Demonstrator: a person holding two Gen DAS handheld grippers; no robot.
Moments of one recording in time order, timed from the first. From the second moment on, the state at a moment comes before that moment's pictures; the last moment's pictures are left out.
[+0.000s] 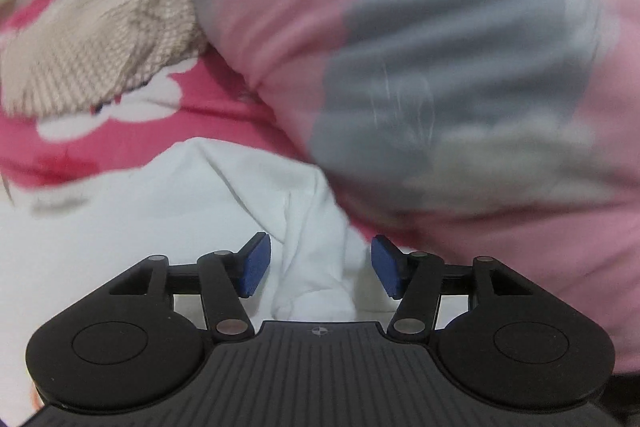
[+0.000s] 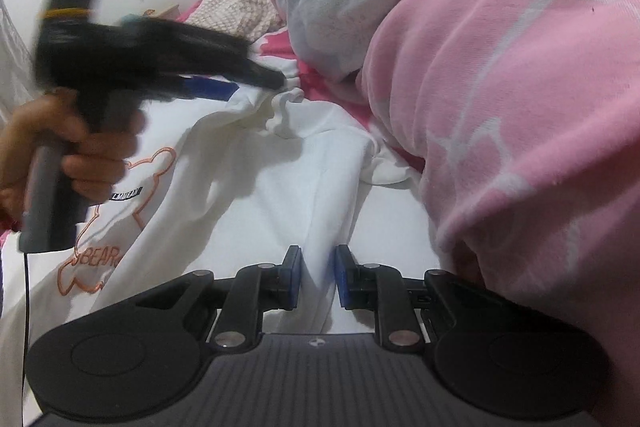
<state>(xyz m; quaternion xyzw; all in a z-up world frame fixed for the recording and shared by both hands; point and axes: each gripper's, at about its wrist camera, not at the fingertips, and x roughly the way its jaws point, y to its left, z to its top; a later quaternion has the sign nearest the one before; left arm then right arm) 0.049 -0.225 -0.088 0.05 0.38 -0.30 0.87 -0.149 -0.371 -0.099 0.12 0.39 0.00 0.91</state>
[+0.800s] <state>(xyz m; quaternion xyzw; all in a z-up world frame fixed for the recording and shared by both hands) 0.109 -0.242 -0.078 0.15 0.42 -0.32 0.83 -0.142 -0.375 -0.103 0.13 0.39 0.01 0.91</state>
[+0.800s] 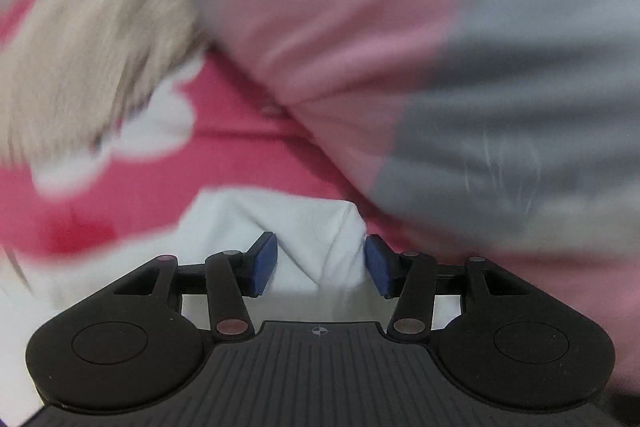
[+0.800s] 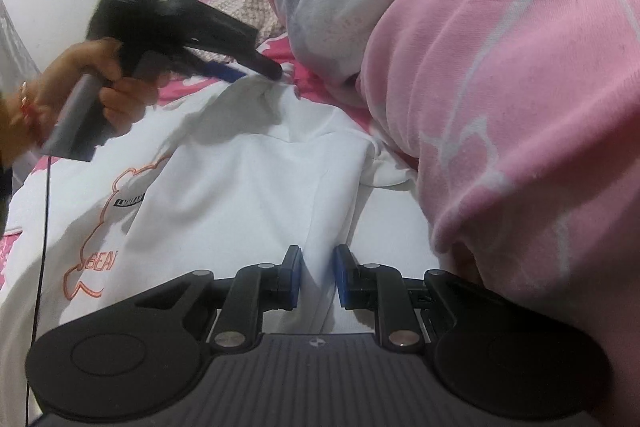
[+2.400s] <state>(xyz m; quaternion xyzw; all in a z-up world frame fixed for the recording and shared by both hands) 0.039 -0.094 -0.128 -0.16 0.40 -0.32 0.84 0.097 -0.343 -0.053 0.21 0.49 0.00 0.84</state>
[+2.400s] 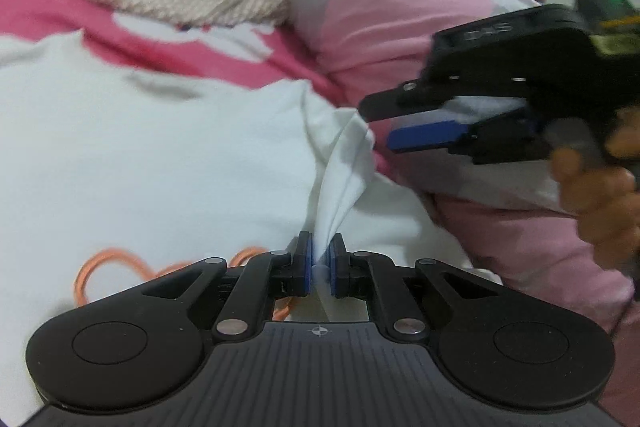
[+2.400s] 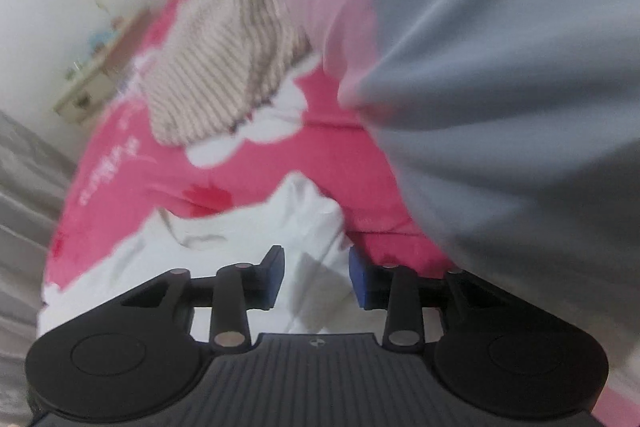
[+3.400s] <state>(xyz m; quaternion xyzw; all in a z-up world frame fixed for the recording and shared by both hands) 0.058 -0.092 -0.136 -0.21 0.42 -0.31 0.83 0.143 -0.297 -0.029 0.00 0.40 0.03 0.92</state>
